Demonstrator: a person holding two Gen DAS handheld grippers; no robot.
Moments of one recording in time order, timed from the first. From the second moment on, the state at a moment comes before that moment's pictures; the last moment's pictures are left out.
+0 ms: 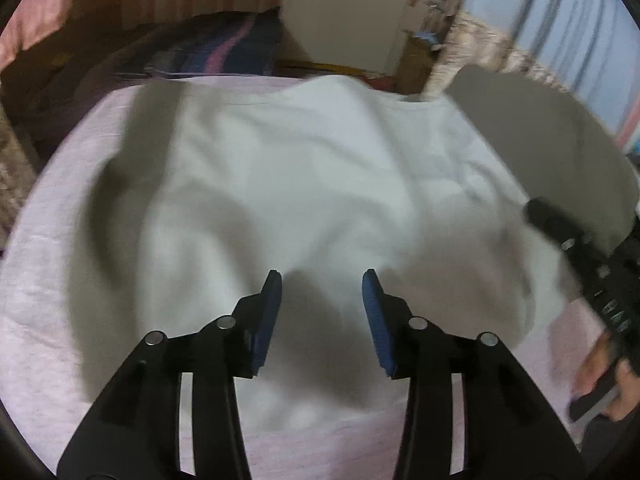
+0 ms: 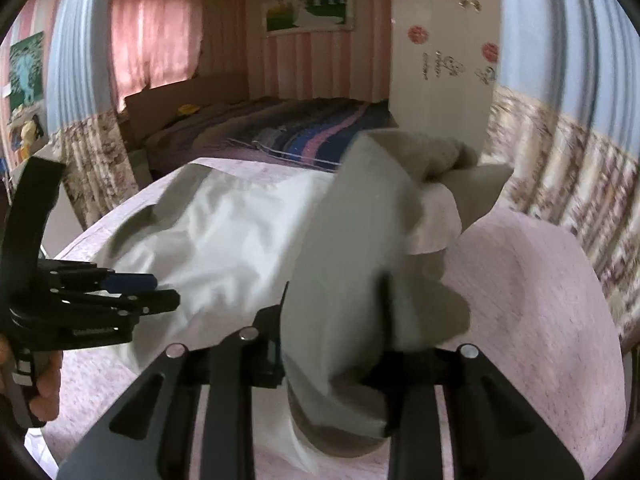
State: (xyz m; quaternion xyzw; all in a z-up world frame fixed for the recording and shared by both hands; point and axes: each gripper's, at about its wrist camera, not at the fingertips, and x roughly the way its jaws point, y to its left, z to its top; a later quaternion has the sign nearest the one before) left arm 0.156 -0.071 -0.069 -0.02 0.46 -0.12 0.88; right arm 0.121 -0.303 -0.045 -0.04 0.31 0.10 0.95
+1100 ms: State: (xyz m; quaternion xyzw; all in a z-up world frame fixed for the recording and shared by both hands) left arm 0.149 0.007 -0.072 0.00 0.46 -0.09 0.88; right arm 0.115 -0.188 -0.126 -0.18 0.37 0.21 0.89
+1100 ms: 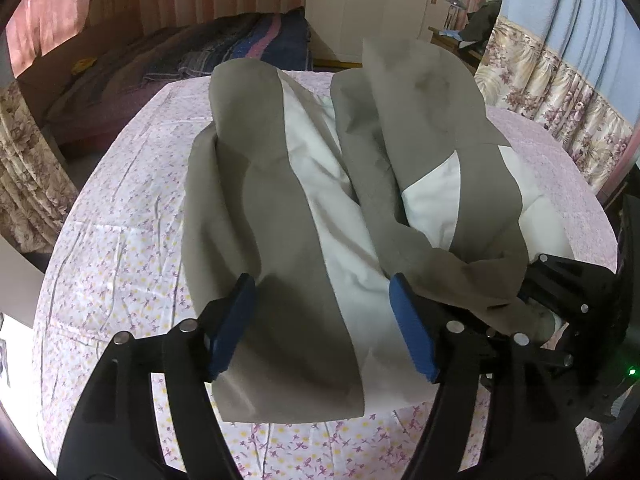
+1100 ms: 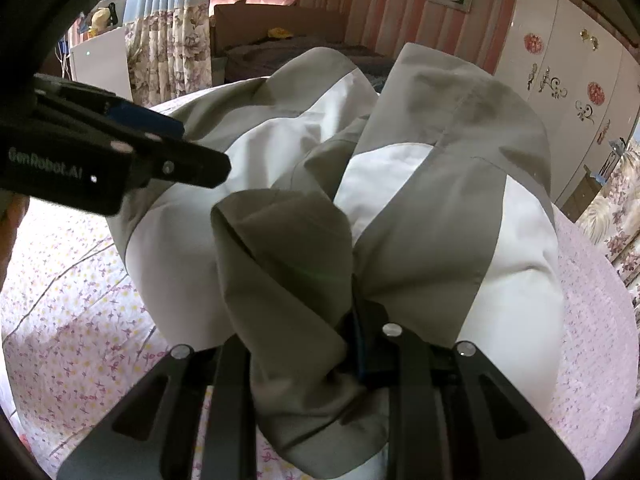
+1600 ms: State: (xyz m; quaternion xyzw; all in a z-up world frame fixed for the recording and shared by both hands) left arm 0.132 0.033 -0.088 -0.01 0.46 -0.07 0.89; right arm 0.116 -0.171 -0.124 -0.20 0.37 0.20 0.89
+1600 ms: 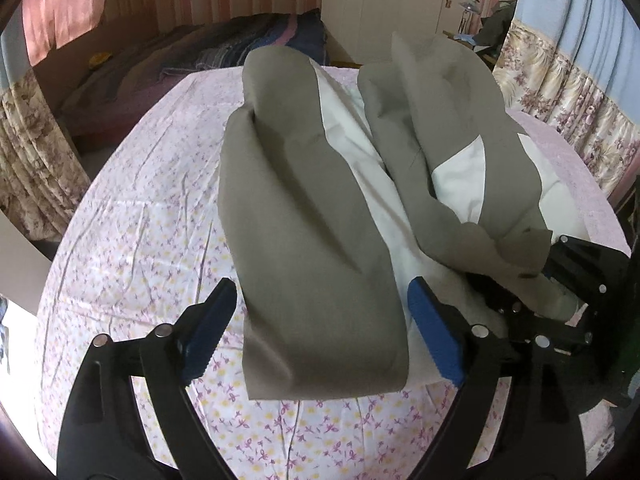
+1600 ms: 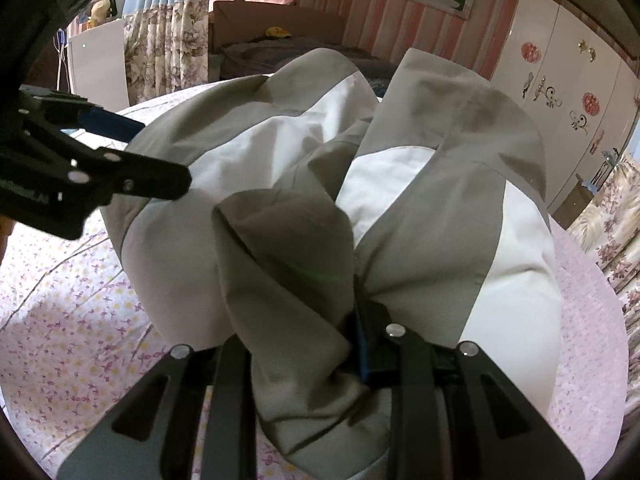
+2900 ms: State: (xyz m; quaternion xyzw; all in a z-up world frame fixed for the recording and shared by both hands) left arm 0.118 0.014 -0.093 0.03 0.45 -0.07 0.89; right arm 0.041 -0.224 -0.044 -0.22 0.31 0.16 0.91
